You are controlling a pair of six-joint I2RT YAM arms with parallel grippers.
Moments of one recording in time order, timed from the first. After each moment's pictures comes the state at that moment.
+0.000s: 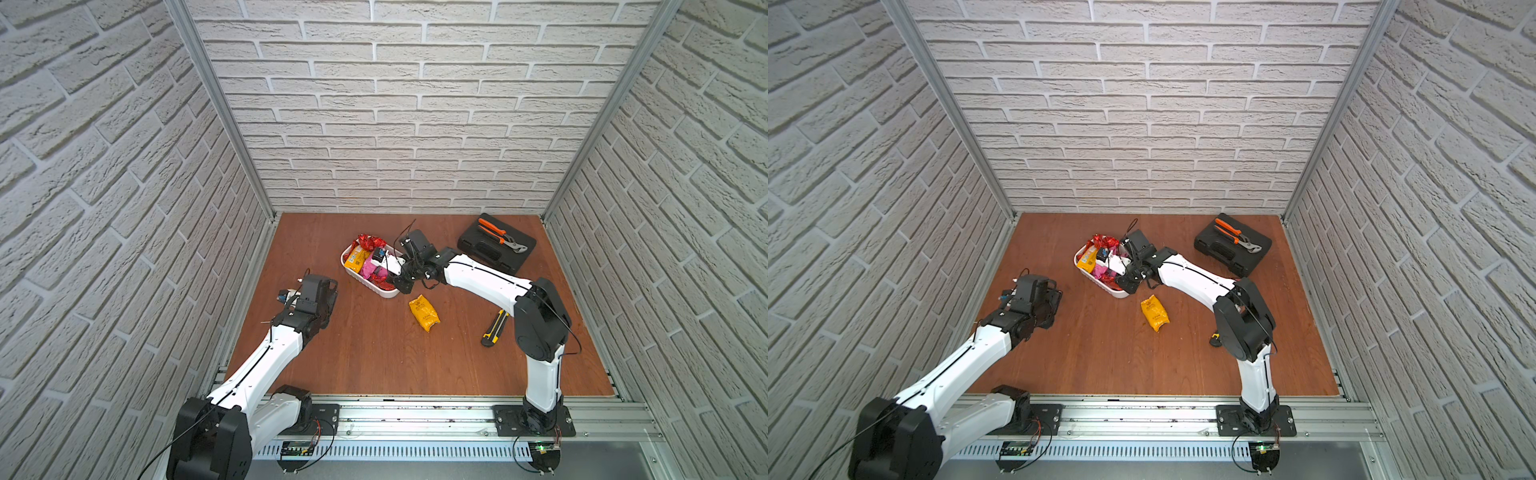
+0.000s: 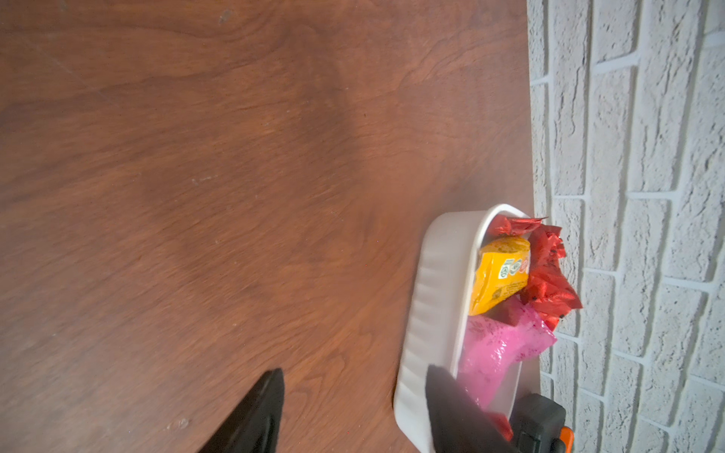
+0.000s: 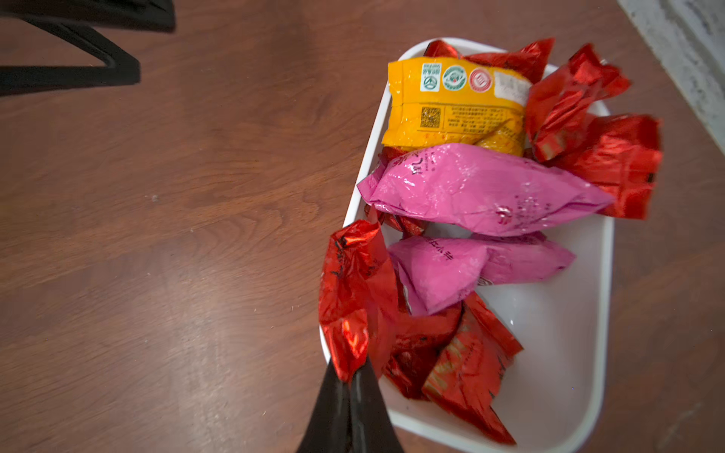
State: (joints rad) left arm -0.27 1.05 0.61 -0.41 -0.19 -1.43; right arm 0.66 1.92 1.58 -0.56 -0.27 -0.43
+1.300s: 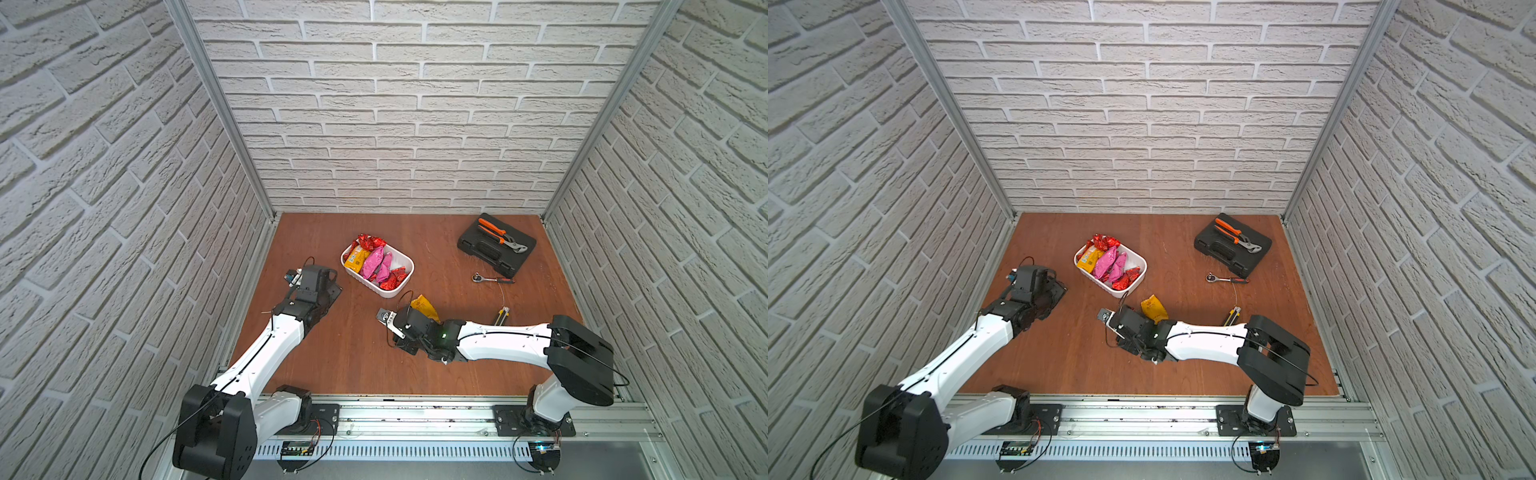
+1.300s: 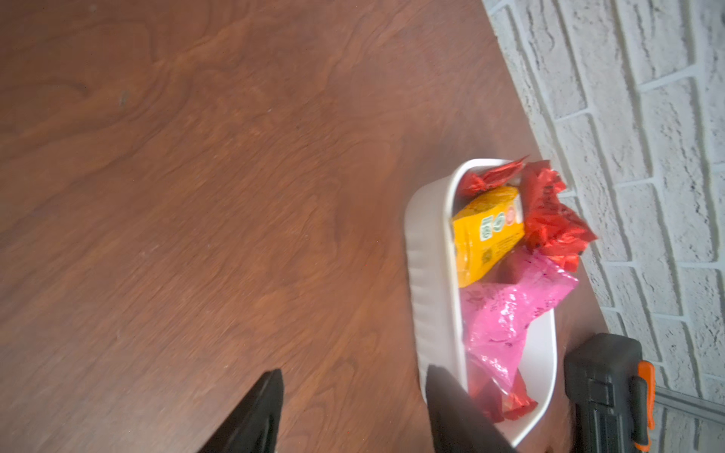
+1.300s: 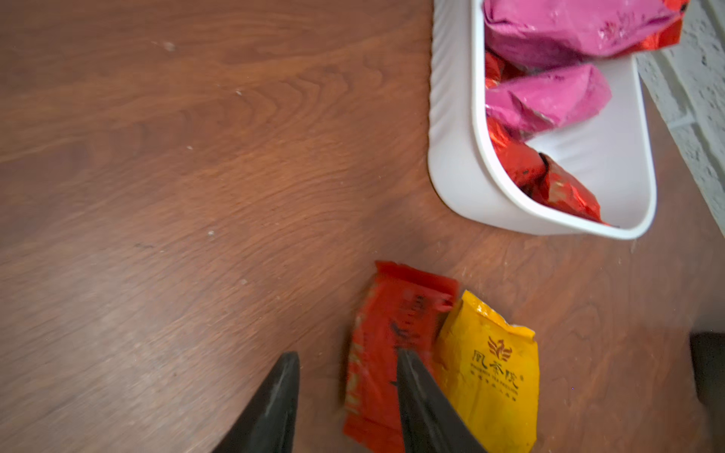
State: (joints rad) left arm -0.25 1.14 0.74 -0.41 -0.15 -1.01; right arm 1.05 1.63 0.94 -0.20 0.28 -0.14
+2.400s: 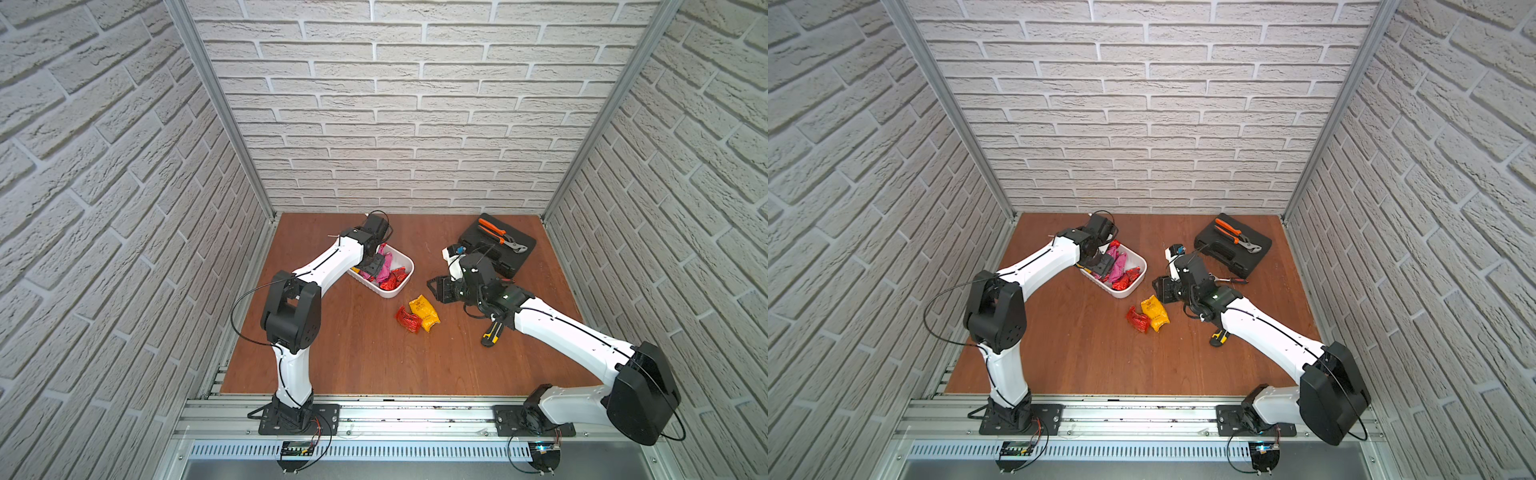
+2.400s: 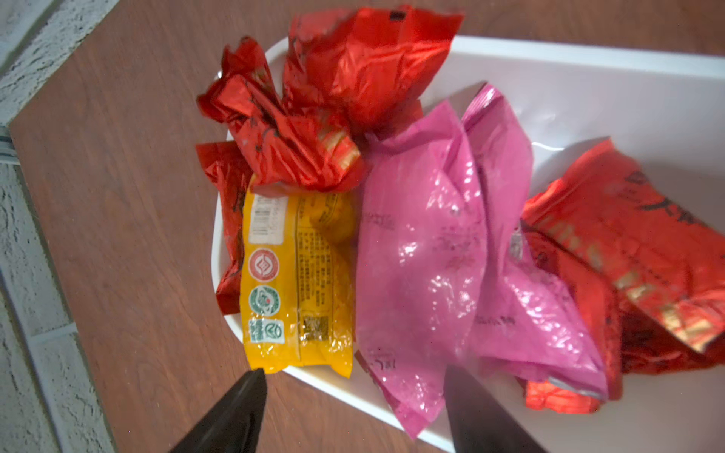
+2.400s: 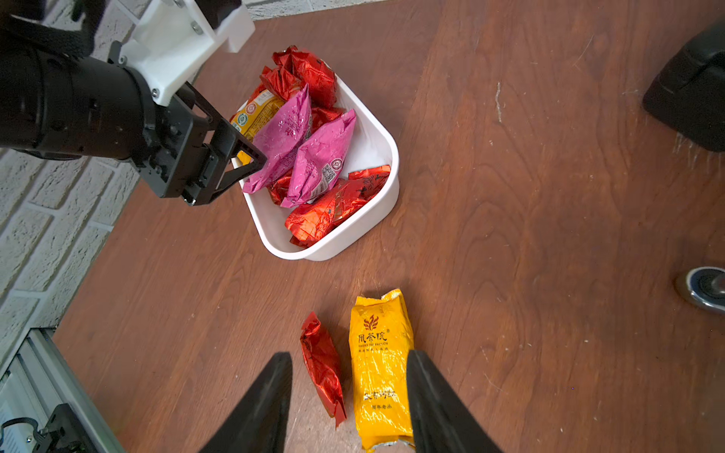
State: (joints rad) left arm -0.48 1.93 1.60 -0.84 -0.30 0.08; right arm 0.57 1.32 0.93 -0.29 -0.05 0.43
